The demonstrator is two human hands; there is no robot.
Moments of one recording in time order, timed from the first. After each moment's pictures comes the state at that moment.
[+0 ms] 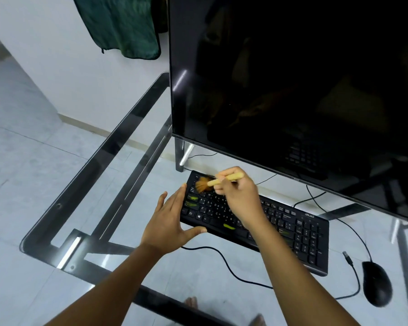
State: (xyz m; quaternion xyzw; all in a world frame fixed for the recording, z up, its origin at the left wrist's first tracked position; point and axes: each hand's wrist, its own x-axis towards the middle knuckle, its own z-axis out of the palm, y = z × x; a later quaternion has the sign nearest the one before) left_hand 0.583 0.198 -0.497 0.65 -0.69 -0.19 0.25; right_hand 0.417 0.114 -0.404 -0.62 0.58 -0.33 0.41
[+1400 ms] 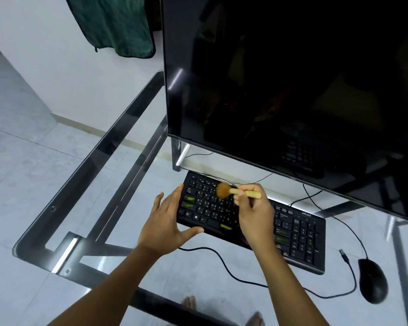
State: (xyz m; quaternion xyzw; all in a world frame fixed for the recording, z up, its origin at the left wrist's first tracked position) left_hand 0.584 0.198 -0.497 0.65 -0.69 -0.20 0.25; right_hand 0.389 0.143 -0.417 -0.56 0.64 -0.38 0.37
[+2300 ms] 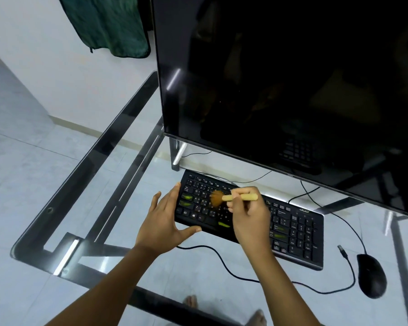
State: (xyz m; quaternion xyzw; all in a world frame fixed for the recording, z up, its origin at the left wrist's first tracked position) left_hand 0.582 0.197 -0.498 0.66 -0.69 -0.19 0.24; right_hand 0.391 0.160 -0.412 -0.56 0.63 -0.40 0.36
